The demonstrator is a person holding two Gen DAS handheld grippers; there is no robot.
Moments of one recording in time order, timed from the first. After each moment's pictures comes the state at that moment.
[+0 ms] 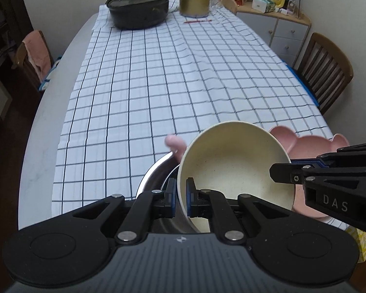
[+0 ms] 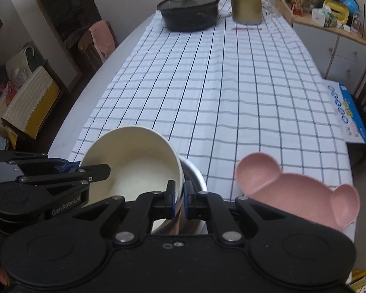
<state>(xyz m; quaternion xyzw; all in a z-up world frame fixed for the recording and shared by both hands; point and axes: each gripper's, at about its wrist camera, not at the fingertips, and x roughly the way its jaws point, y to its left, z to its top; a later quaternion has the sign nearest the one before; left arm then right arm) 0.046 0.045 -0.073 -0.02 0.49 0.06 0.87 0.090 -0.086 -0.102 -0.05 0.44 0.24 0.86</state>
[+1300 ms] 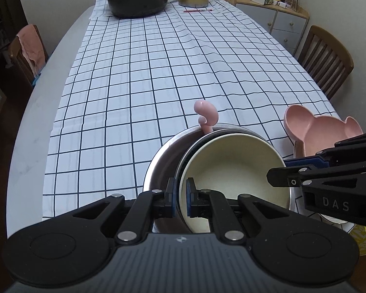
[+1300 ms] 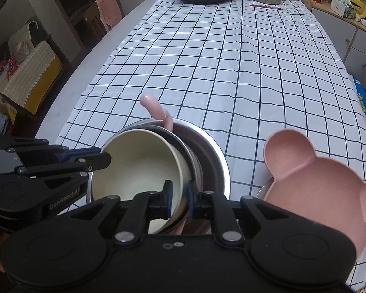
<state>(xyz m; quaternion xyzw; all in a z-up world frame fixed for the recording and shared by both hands) 0.038 0.067 -0.115 -0.02 0.48 0.03 0.87 0.091 -0.063 -0.145 -0.09 0.47 0.26 0.84</state>
